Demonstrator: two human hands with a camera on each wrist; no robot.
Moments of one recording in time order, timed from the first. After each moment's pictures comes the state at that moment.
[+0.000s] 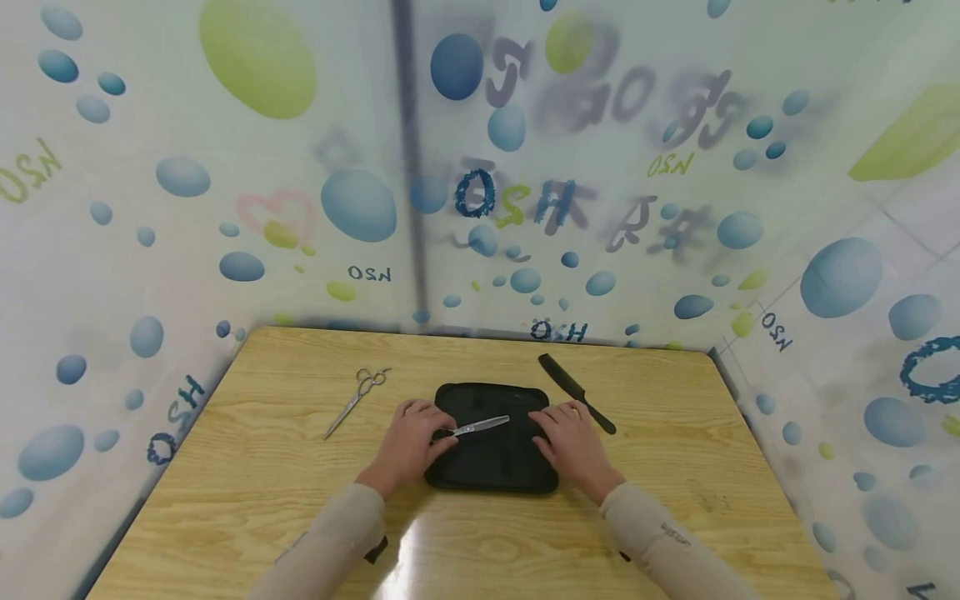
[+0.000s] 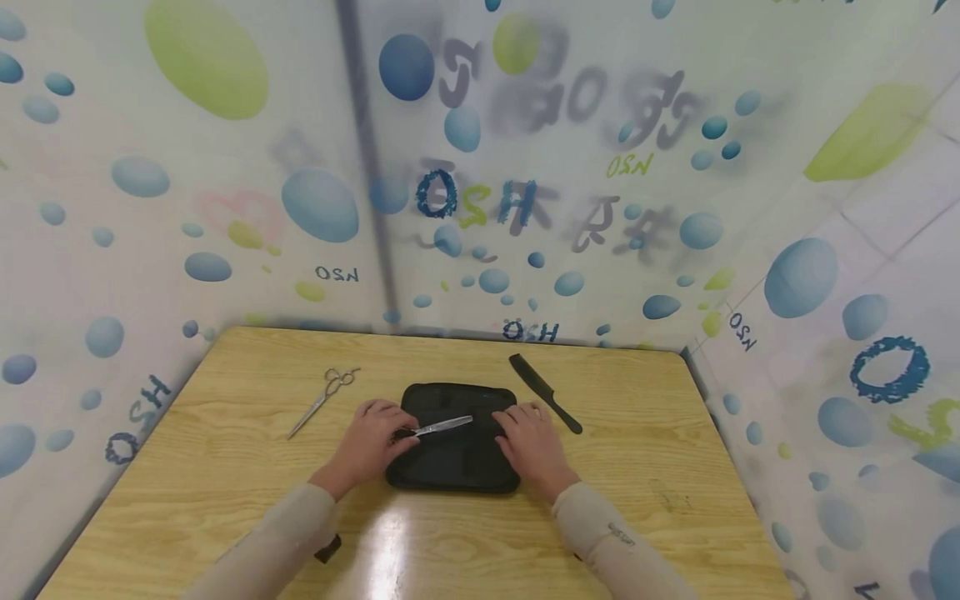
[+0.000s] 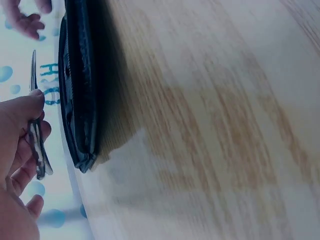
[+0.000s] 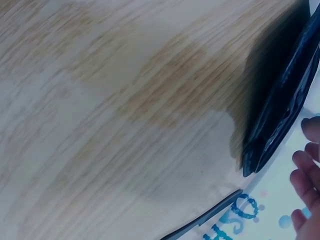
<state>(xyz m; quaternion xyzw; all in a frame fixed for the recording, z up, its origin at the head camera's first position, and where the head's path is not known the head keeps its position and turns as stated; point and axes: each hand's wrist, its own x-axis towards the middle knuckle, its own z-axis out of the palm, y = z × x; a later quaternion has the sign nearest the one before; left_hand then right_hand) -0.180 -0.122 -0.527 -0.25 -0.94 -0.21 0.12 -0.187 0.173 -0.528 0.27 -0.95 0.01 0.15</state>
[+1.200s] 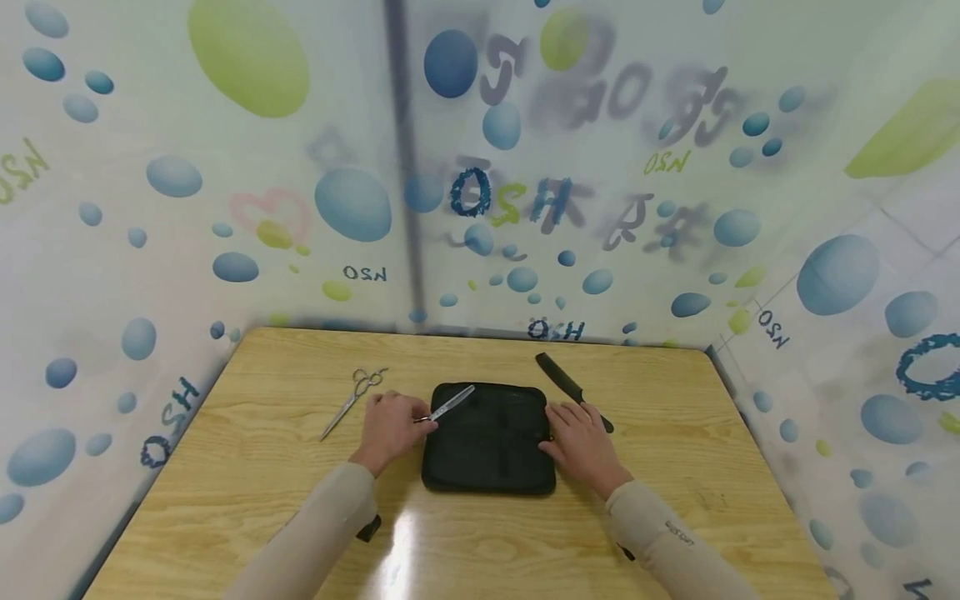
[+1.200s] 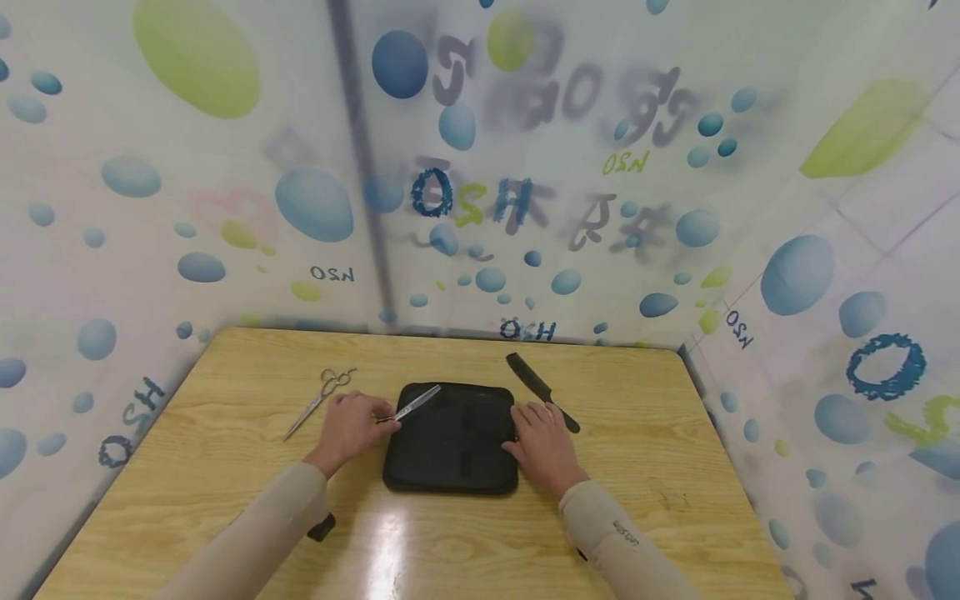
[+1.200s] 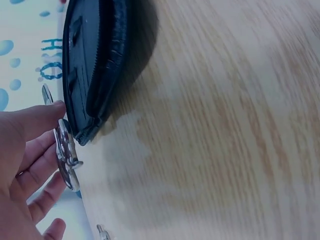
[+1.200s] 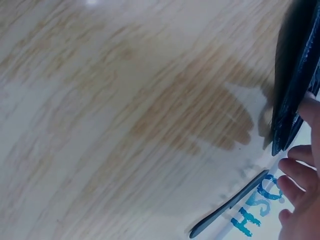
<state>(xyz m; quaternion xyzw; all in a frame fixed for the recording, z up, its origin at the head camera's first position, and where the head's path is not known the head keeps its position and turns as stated) -0.204 -0.137 -0.518 -0.09 -0.98 -0.20 0.03 -0.189 0.195 -0.537 0.23 -0.97 0.02 0.07</state>
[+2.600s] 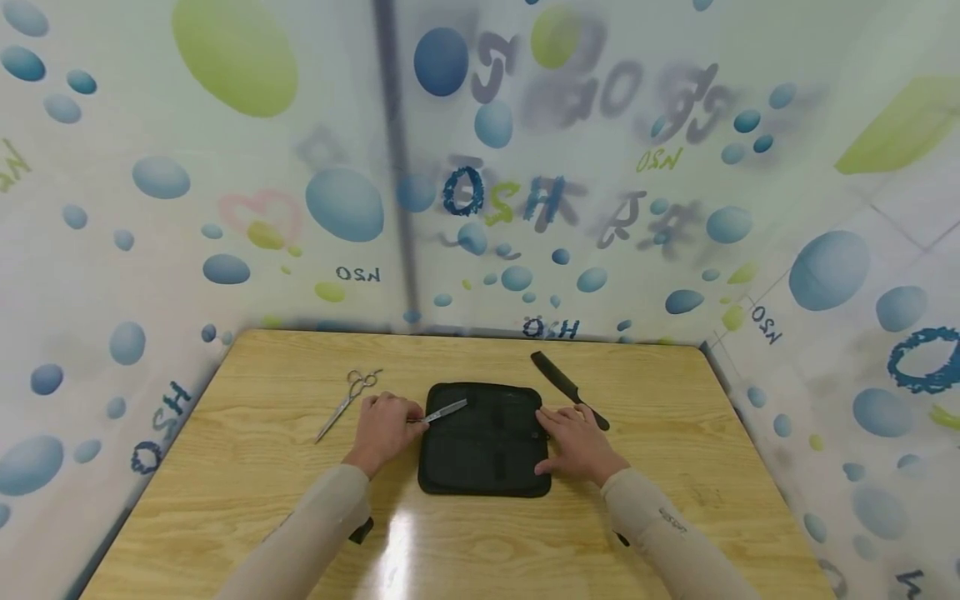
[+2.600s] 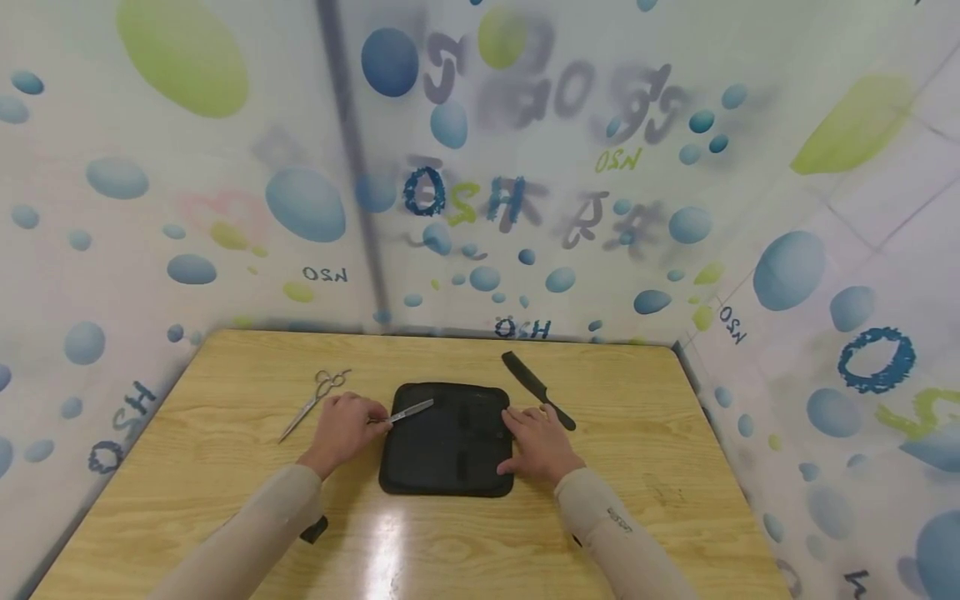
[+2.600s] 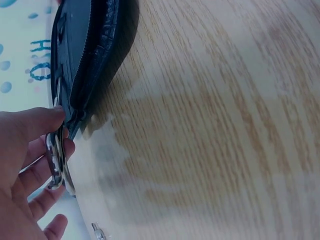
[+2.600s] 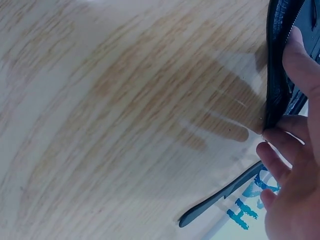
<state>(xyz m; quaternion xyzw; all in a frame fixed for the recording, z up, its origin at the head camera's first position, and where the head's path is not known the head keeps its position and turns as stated) -0.205 -0.140 -0.525 -0.11 -0.98 -0.18 0.03 -0.199 0.197 -0.534 0.23 -0.97 0.03 -0.07</state>
